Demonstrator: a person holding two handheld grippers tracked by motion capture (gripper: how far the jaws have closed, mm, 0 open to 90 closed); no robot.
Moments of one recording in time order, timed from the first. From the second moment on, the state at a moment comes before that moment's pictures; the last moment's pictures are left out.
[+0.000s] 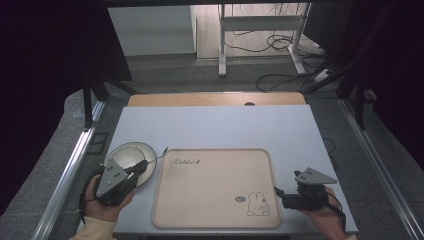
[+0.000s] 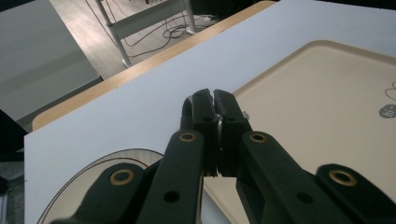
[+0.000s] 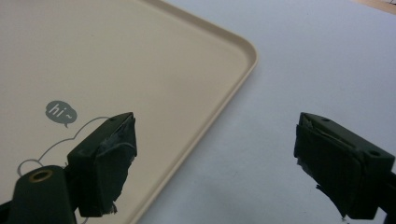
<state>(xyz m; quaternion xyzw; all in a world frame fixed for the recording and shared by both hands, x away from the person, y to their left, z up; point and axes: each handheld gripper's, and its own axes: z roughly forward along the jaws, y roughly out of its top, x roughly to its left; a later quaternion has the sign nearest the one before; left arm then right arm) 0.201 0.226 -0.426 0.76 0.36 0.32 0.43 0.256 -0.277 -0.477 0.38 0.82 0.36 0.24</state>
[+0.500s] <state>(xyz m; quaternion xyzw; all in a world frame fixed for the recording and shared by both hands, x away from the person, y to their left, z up) 0.202 0.217 -0.431 0.77 0.35 0.32 0.43 0.256 -0.277 -0.477 0.38 0.82 0.36 0.23</state>
